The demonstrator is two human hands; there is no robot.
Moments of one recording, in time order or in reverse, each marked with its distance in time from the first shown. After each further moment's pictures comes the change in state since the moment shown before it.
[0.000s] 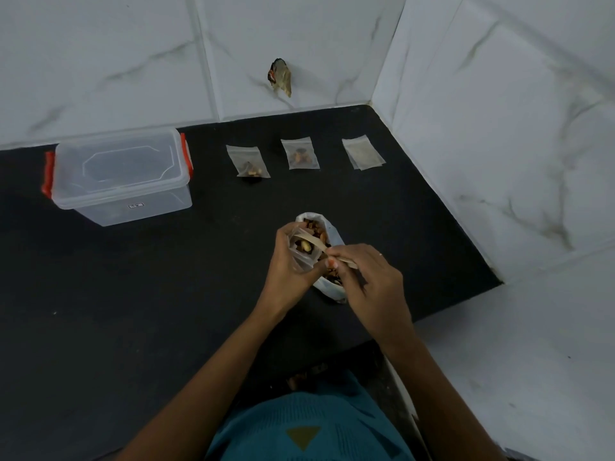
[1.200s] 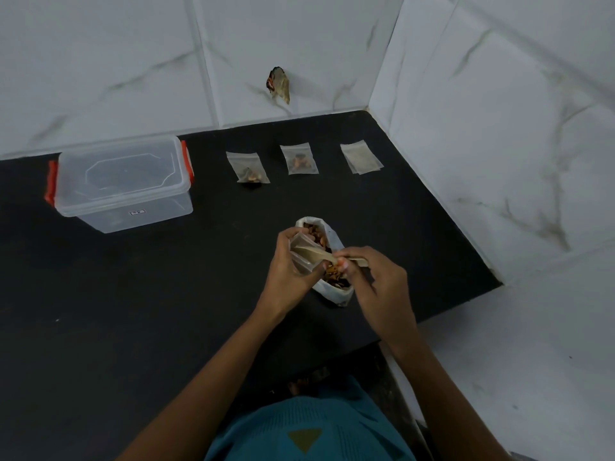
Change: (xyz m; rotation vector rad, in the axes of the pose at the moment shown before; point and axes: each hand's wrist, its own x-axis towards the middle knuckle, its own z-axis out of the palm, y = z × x) left_hand 0.003 -0.001 -0.003 0.012 -0.011 -0.004; right_hand 0.000 0.001 -0.004 0.140 -0.003 0.204
